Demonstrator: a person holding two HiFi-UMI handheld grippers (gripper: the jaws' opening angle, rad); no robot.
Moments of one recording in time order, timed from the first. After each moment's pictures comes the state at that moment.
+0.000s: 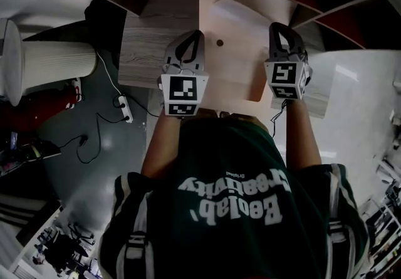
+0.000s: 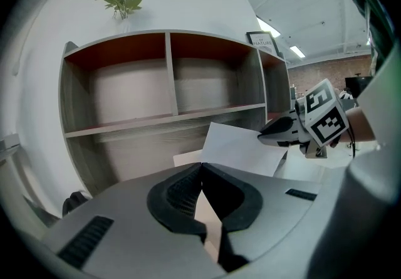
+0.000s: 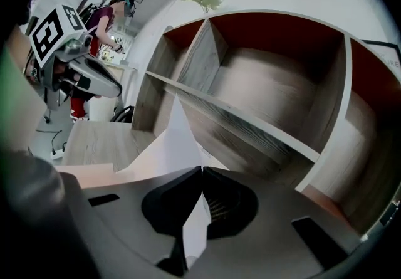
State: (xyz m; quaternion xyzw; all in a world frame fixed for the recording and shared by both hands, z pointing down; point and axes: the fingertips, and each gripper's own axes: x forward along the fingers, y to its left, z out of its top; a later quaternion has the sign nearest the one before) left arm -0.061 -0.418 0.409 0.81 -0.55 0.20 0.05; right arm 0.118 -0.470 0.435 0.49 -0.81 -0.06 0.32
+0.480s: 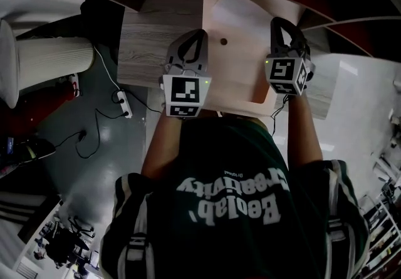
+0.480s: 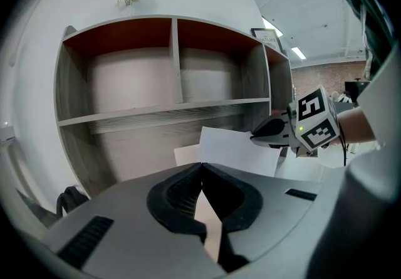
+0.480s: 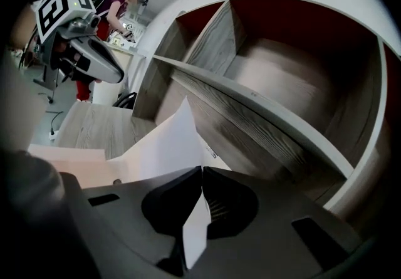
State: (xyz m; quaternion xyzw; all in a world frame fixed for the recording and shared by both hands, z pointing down) left arm -0.088 -0.451 0.450 0.81 -0.54 0.21 0.07; right arm 0.080 -0.517 0.480 0.46 -0.81 -0.10 0.35
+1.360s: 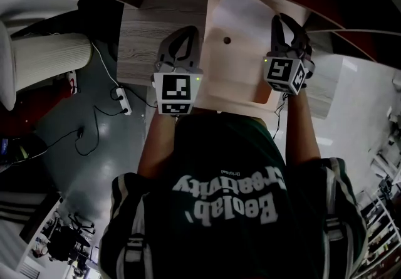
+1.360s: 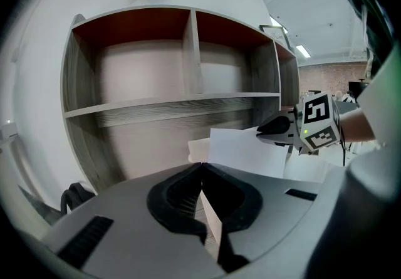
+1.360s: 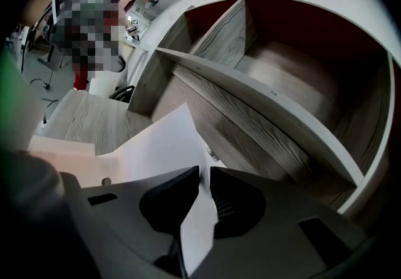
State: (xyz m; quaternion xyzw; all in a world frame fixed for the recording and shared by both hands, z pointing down) left arm -0.134 -0.467 0.467 0.80 -0.55 0.21 0.09; right arm 0.061 -0.534 0.497 0.48 -0.79 -0.14 0.36
